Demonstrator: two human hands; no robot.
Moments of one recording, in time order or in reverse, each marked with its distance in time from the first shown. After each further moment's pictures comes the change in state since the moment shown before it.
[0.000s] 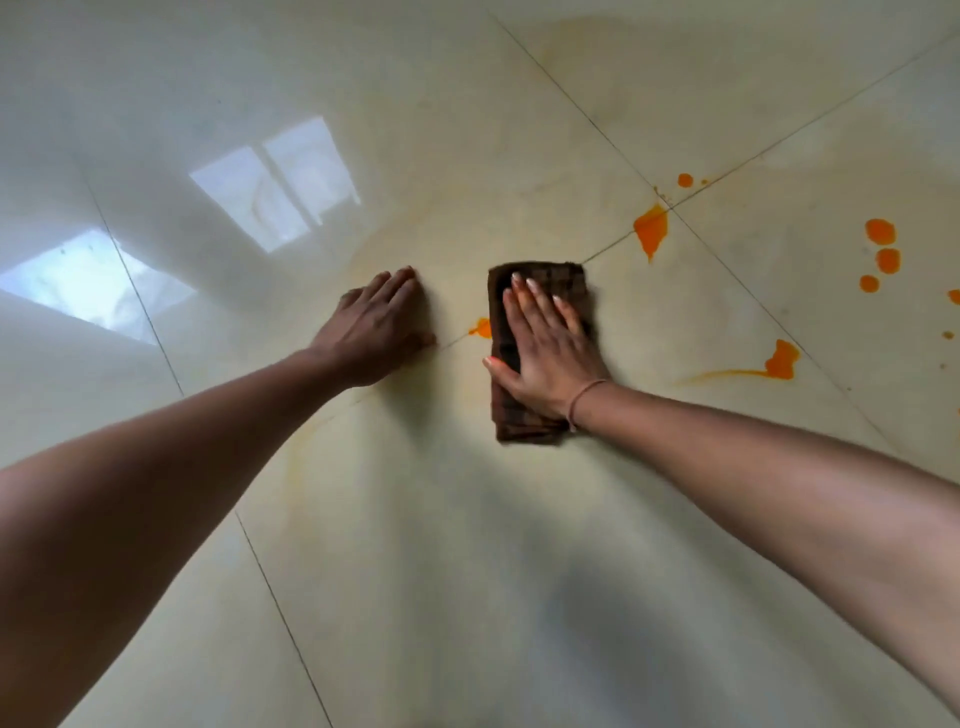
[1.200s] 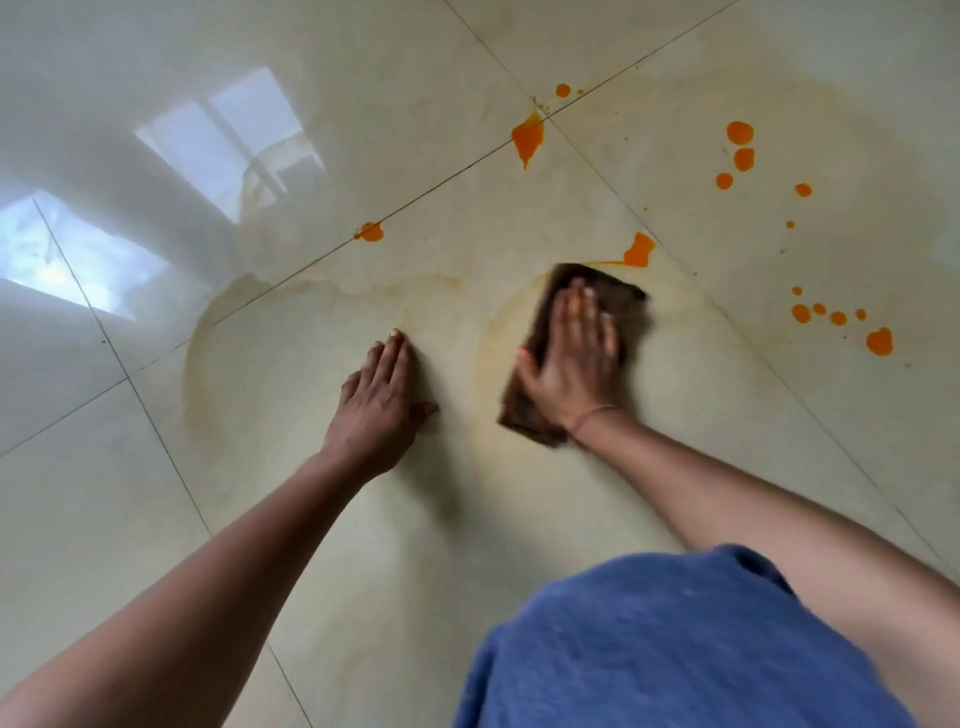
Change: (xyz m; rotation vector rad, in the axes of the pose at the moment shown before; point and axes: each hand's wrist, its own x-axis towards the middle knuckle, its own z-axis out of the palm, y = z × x) left_hand -0.134 0.210 0.079 -0.206 -0.092 -0.209; right_hand -0.193 0.082 0.016 0.134 0.156 0.375
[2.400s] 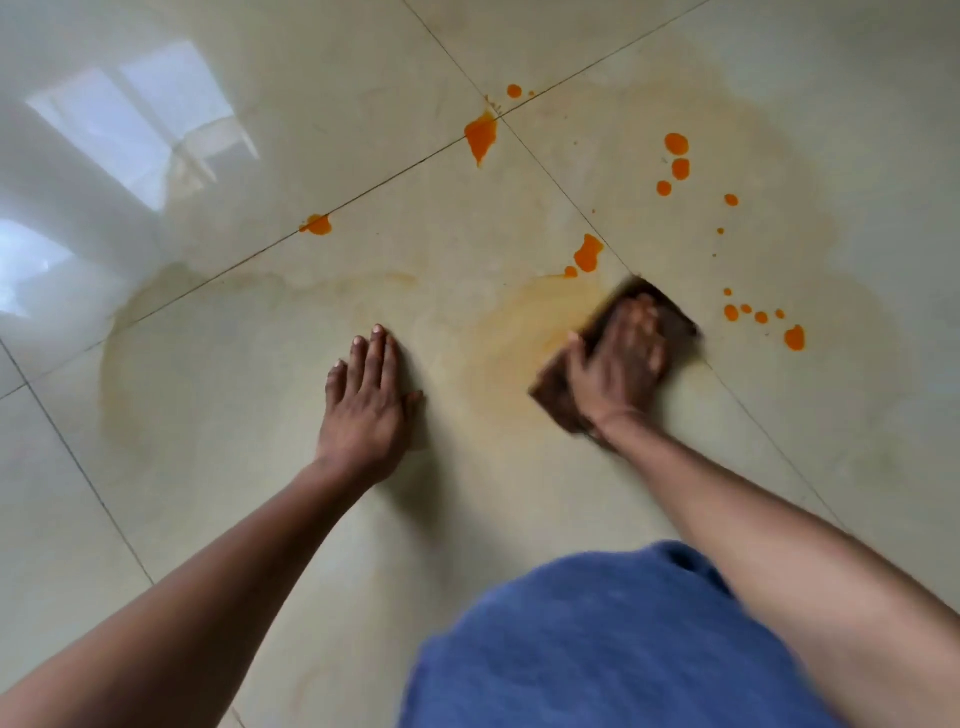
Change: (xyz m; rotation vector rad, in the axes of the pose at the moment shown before) left_hand 0.008 0.027 0.027 0.030 0.077 0.044; right_hand -0.006 0.072 -0.015 -0.010 0.046 0.384
